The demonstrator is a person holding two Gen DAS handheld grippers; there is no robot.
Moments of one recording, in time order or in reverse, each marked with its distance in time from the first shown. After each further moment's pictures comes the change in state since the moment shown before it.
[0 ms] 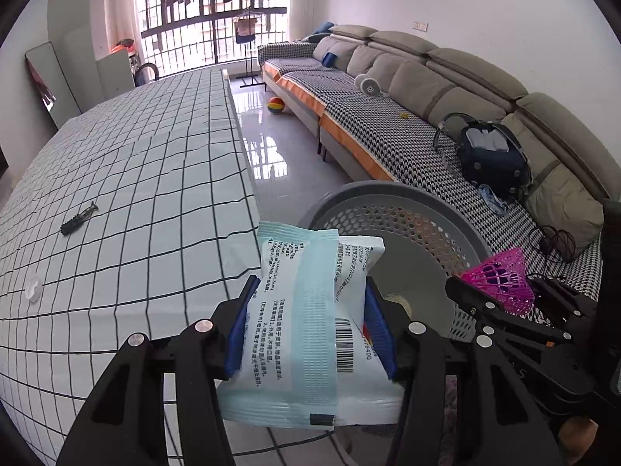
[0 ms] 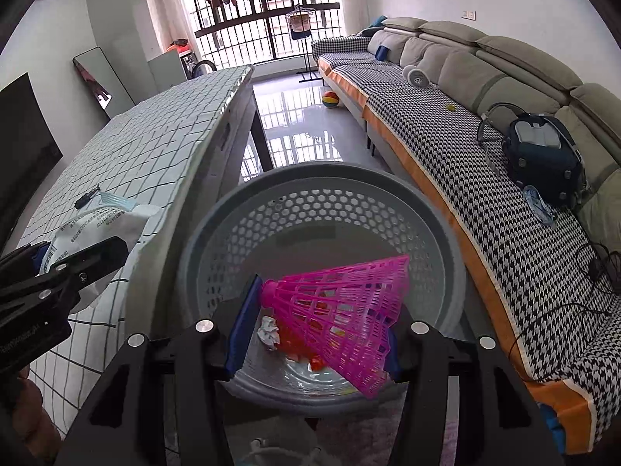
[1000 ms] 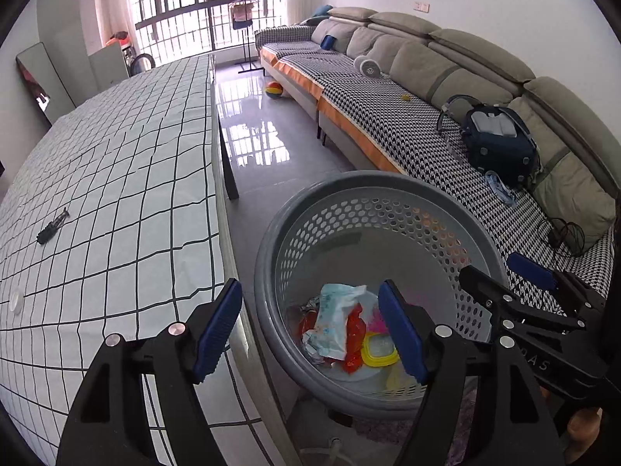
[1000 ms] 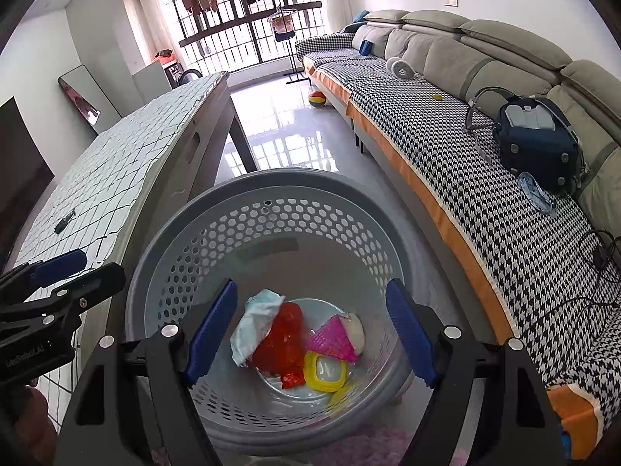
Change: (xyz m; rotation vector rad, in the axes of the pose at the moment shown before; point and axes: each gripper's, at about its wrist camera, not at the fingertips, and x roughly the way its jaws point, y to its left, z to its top) left arm 0.040 -0.027 0.014 0.010 0.058 0.025; right arm 0.028 -0.049 0.014 0.064 -0.008 0.009
